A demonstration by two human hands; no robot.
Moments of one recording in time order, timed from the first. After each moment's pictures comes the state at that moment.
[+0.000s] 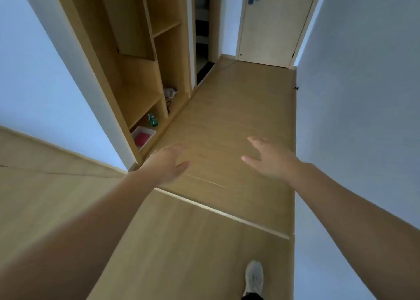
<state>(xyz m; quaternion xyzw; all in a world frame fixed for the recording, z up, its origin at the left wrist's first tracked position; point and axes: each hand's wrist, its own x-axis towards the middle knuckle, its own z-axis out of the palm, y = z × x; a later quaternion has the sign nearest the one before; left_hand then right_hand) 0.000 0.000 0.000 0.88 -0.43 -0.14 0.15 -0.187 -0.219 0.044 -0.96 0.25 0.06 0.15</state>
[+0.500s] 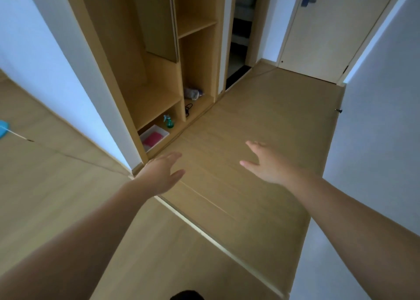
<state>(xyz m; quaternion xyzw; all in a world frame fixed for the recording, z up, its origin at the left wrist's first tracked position) 0.062 -0.167 -0.010 0.93 -0.28 -0.15 0.17 -0.052 -0.435 0.040 -0.97 0.13 0.11 0.16</state>
